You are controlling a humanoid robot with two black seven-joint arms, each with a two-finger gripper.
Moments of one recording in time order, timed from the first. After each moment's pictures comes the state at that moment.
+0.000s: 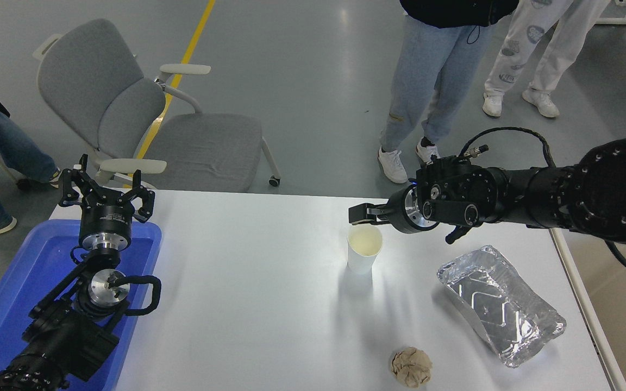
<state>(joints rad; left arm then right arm) -0.52 0.15 -1.18 -0.59 0.09 -0.33 -0.54 1.47 0.00 -1.00 0.84 -0.21 0.17 0.03</state>
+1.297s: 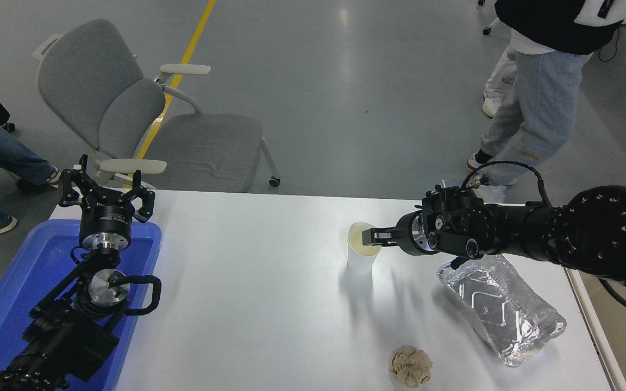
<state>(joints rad) -0.52 0.15 -1.18 -0.59 0.09 -0.33 -0.54 1.32 0.00 -0.94 0.72 -0.34 0.16 0.03</state>
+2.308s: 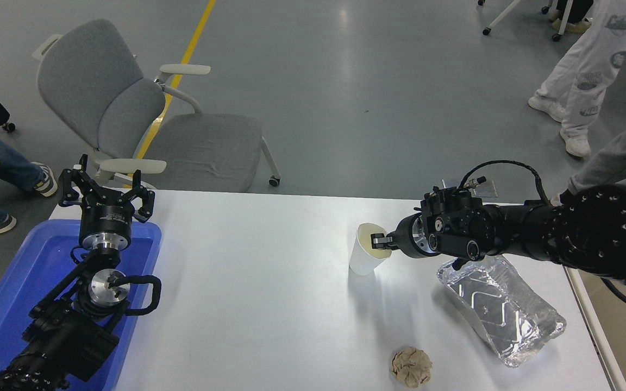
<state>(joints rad) -0.52 0.15 -1.18 -0.59 0.09 -0.33 -0.54 1.45 0.00 -0.97 0.83 -0.34 0.22 0.02</state>
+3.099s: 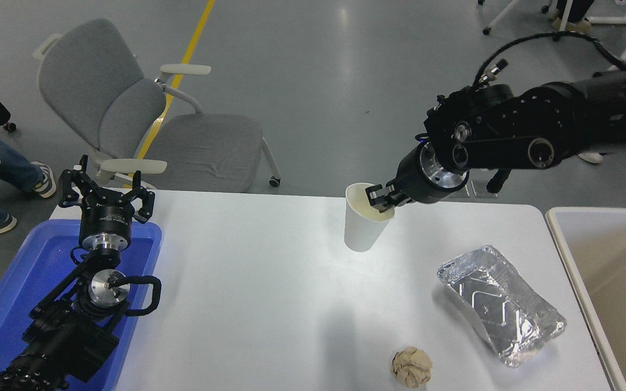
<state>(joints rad) -0.52 0.15 -1.18 -0.59 0.09 -0.33 -0.54 2.17 -0.20 -1.01 1.36 -0.29 0.47 -0.01</state>
